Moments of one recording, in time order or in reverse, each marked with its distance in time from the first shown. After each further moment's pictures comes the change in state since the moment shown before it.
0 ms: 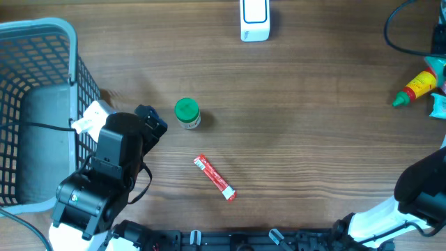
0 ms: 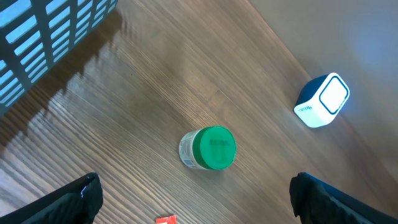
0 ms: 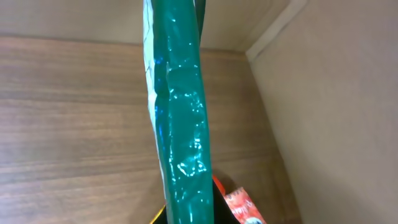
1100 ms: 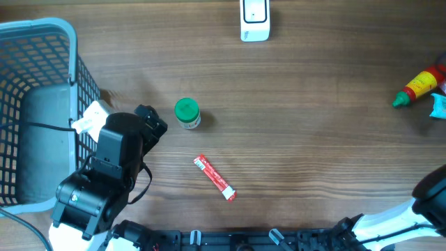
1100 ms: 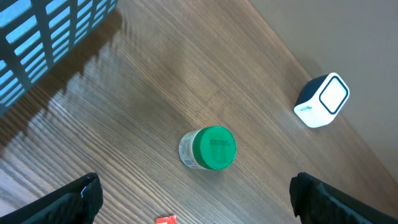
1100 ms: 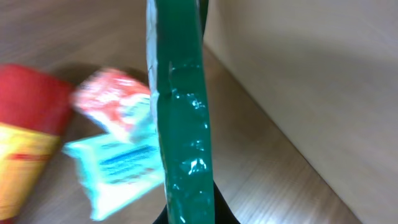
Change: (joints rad) left arm 0.000 0.000 0.000 0.000 0.000 0.000; right arm -0.338 0.030 -0.269 0.111 0.181 0.234
